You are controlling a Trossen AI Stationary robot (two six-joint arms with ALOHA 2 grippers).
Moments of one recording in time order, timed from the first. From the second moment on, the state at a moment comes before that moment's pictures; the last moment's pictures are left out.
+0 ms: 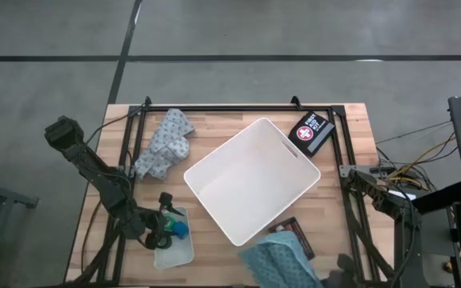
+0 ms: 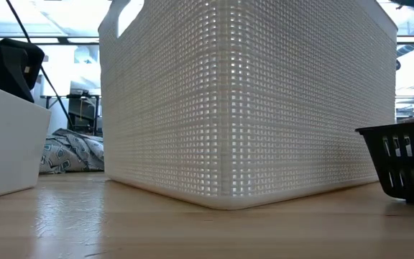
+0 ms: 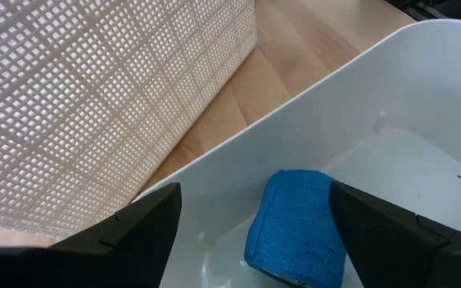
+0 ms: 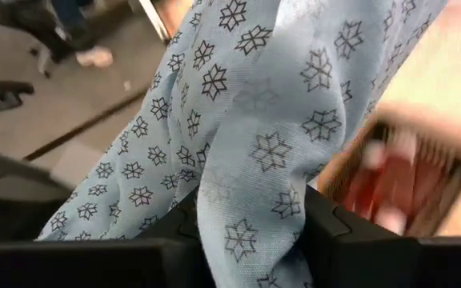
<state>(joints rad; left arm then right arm) -0.89 1.18 0.37 0.04 -0.58 -0.21 1.19 2.11 2.36 -1.57 0.77 1.71</state>
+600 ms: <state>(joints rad) -0.89 1.18 0.37 0.02 -0.58 -0.21 1.10 2.10 2.35 -1.57 1.44 0.88</state>
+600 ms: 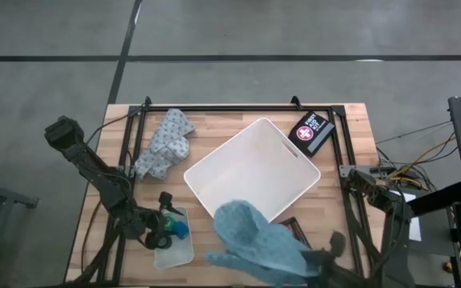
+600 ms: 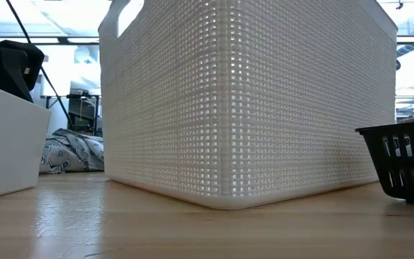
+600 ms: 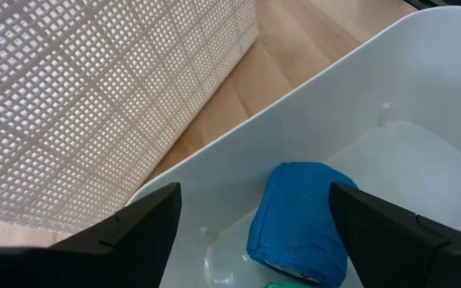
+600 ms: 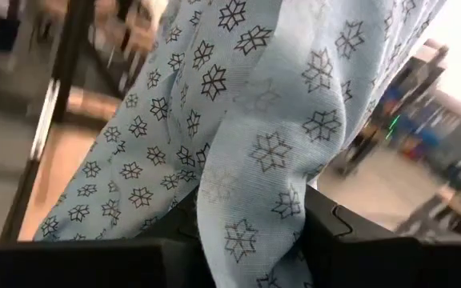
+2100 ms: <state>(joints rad) -0.90 1.18 0.37 0.02 -0.58 -0.21 0.19 1.87 1.88 -1.45 0.30 0.68</state>
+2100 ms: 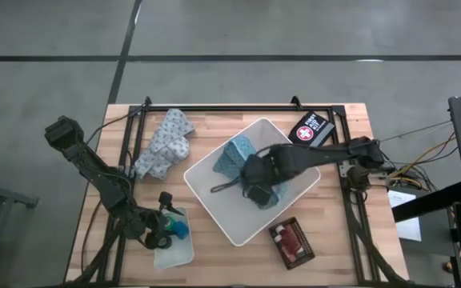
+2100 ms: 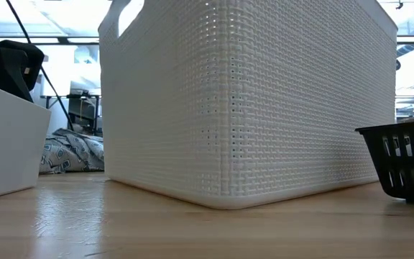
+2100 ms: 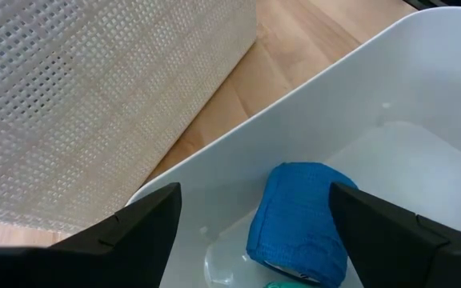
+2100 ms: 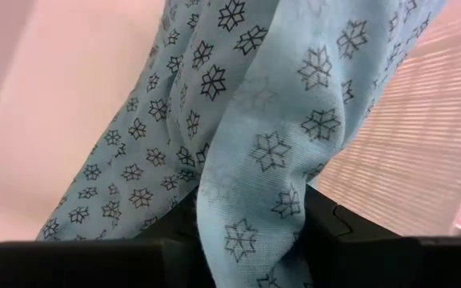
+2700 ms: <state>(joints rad) -0.90 1.18 0.37 0.02 -0.58 -0.21 0.05 1.87 1.56 -1.20 0.13 0.76</state>
